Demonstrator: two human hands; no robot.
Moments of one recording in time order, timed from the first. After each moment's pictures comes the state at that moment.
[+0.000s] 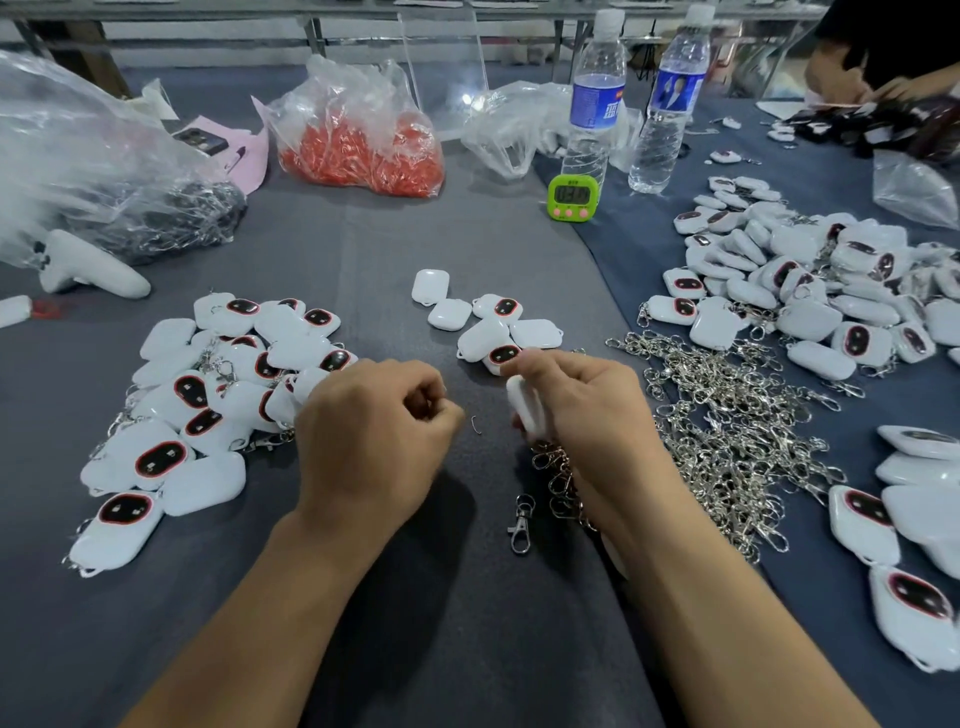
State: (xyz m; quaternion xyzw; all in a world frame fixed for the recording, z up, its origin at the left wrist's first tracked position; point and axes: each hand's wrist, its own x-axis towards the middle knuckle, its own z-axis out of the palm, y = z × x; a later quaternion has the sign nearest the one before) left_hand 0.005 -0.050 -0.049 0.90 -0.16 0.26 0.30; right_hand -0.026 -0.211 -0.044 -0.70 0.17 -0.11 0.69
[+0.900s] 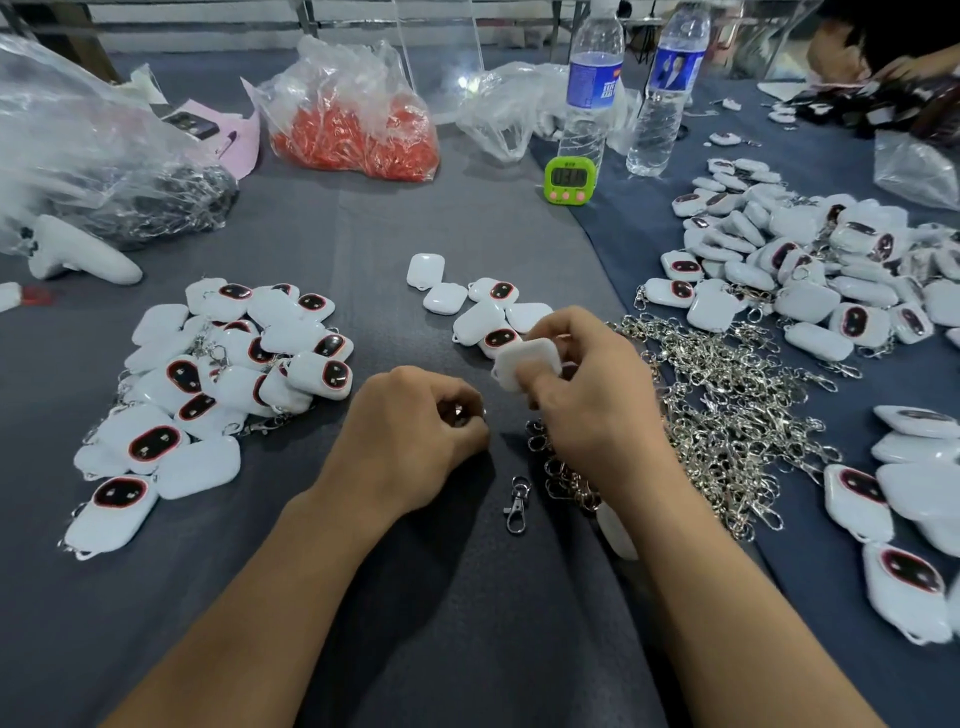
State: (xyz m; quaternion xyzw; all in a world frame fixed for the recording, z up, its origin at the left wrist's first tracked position) left_hand 0.009 -0.056 -0.058 0.91 -0.23 0.03 0.35; right_hand -0.034 -0.220 -0.041 -0.84 0.15 -0.17 0.48
